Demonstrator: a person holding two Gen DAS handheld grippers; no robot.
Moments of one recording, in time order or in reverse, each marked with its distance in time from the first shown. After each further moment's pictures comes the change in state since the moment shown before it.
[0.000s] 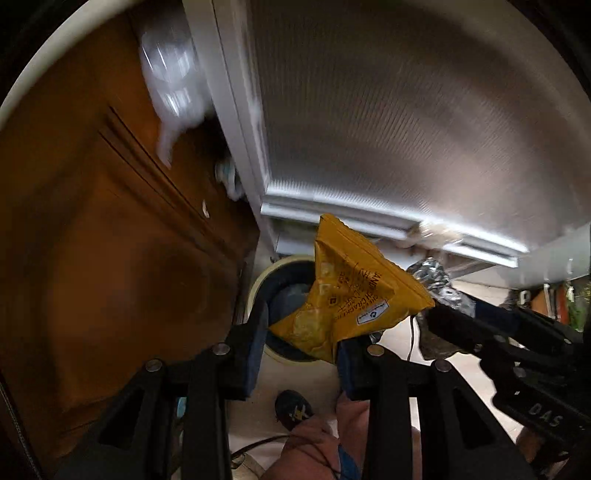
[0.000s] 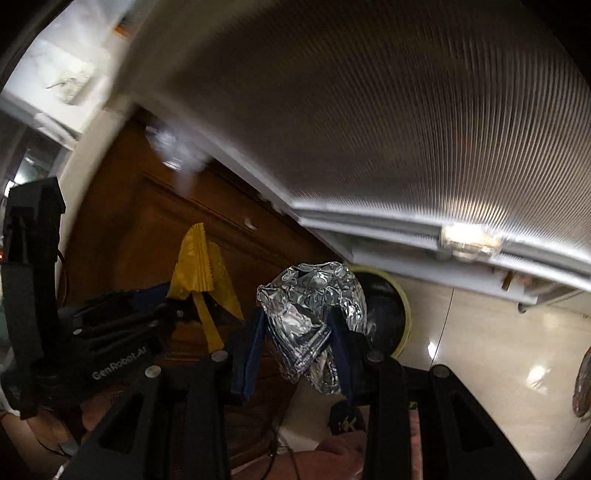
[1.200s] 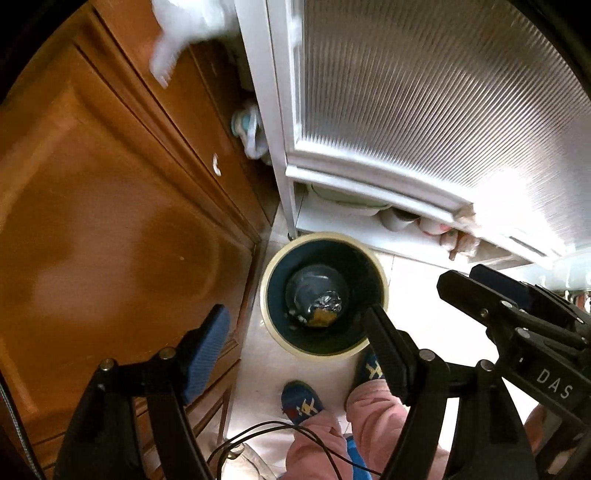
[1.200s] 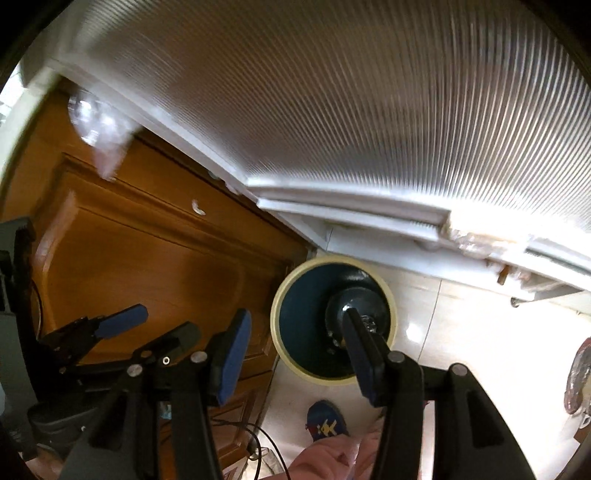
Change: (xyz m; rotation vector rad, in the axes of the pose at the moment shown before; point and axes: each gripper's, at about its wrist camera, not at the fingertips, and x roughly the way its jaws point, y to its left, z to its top) left arm 0.045 0.016 -0.011 -0.059 0.070 0.046; right arm 0.059 -0.007 0.016 -0.001 0.044 -0.101
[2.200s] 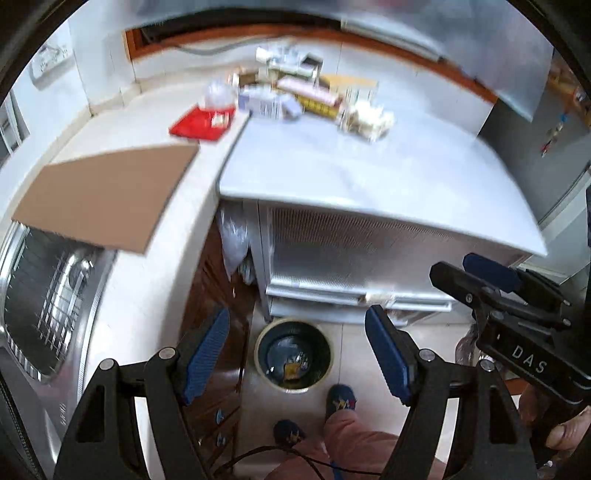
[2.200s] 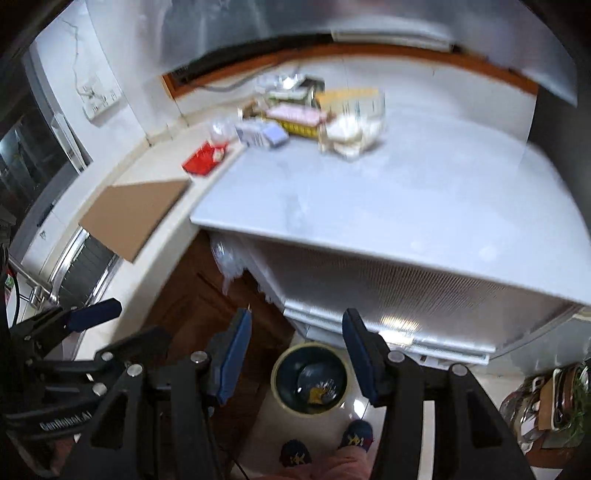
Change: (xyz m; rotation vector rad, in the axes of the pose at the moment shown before) left arm -0.300 0.019 0.021 0.093 -0.338 -0.144; right arm -0.263 0.134 0.031 -0.146 -0.329 -0.194
